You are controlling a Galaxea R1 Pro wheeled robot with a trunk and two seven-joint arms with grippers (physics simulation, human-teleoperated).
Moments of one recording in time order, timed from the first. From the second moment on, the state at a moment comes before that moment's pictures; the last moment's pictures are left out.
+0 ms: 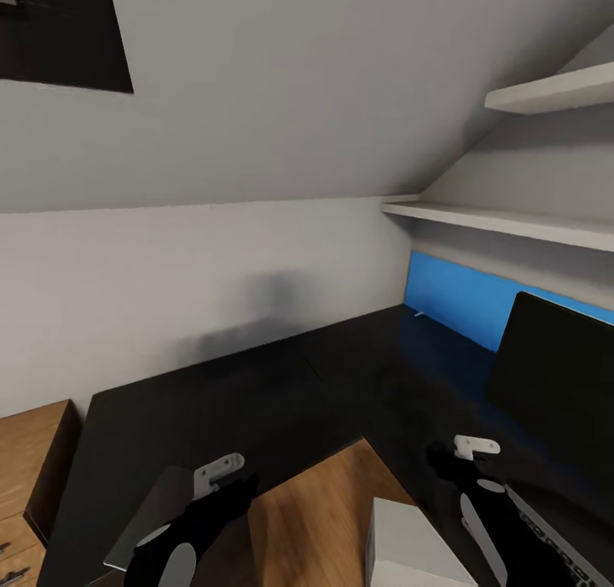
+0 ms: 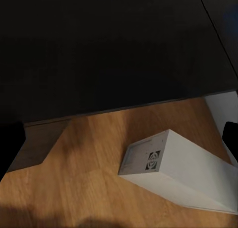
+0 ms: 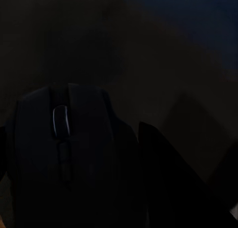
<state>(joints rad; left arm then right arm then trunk) -0.01 -0.12 -0.12 -1.62 0.51 0.64 0.35 -0.35 -0.13 -0.01 -0.98 -0.15 0.30 -0.16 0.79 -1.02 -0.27</state>
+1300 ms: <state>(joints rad) -0.01 -0.12 -0.15 -1.61 0.51 0.64 0.35 -0.35 -0.12 0.00 -0.84 -0.04 0.21 -0.30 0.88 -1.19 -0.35</state>
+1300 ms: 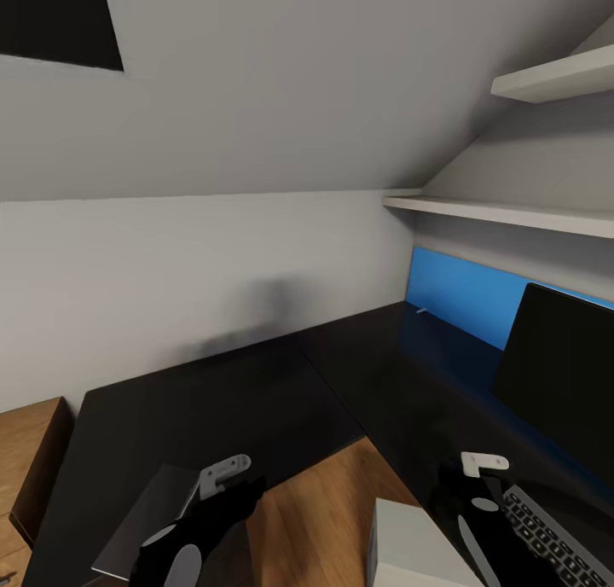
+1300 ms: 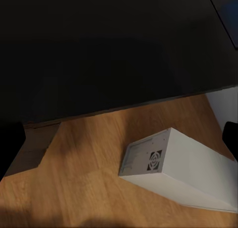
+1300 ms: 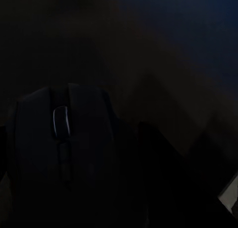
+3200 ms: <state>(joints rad) -0.01 -0.12 -0.17 -1.62 0.51 0.64 0.35 -0.35 -0.12 0.00 -0.98 -0.05 0.22 -0.36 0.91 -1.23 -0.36</state>
